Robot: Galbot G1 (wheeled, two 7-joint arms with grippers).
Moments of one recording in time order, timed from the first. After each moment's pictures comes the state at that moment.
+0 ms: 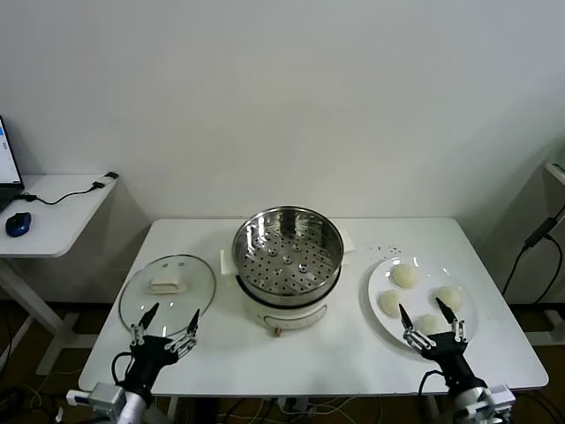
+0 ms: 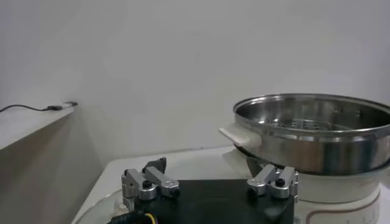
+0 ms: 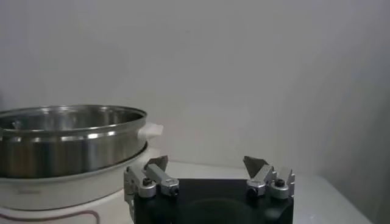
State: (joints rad) left arm 1.71 -1.49 -0.71 -2.19 -0.07 0.18 0.22; right arm -1.56 1.25 0.83 1.98 0.16 -0.07 -0.29
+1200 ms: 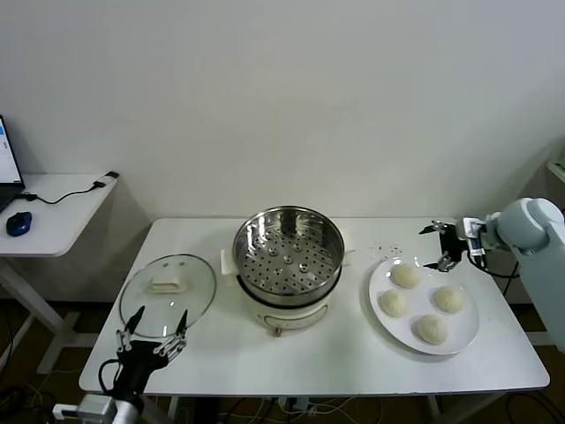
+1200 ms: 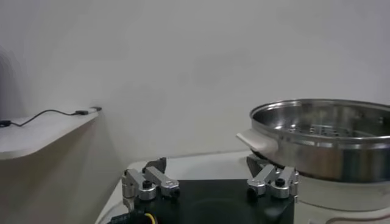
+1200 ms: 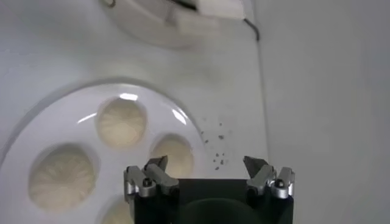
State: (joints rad) left arm 1.76 -1.55 -0.75 -2.23 -0.05 0.15 0.19; right arm -0.33 0.79 0.06 1.19 -0.51 0.06 -1.34
